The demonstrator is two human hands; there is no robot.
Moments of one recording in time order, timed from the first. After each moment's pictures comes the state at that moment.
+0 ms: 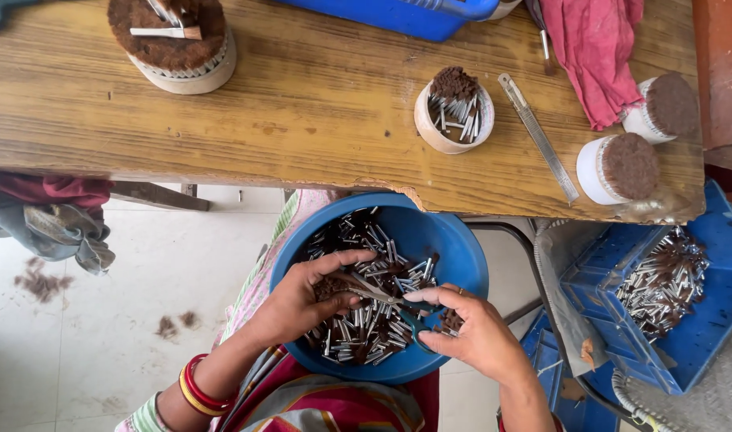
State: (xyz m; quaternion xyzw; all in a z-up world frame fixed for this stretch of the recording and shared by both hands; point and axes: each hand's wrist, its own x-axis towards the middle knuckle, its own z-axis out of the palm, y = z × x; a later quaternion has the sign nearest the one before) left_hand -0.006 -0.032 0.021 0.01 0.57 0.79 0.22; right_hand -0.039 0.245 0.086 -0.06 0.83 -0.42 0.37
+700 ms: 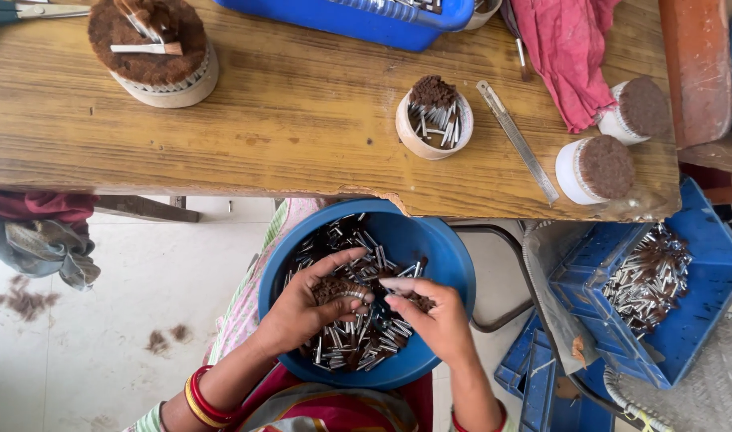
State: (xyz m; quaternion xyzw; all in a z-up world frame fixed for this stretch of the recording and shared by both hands) left_hand -0.005 -0.008 -0.001 -0.04 0.45 0.85 0.26; right_hand -0.033 0.232 0.026 -0.11 0.91 -0.32 0.23
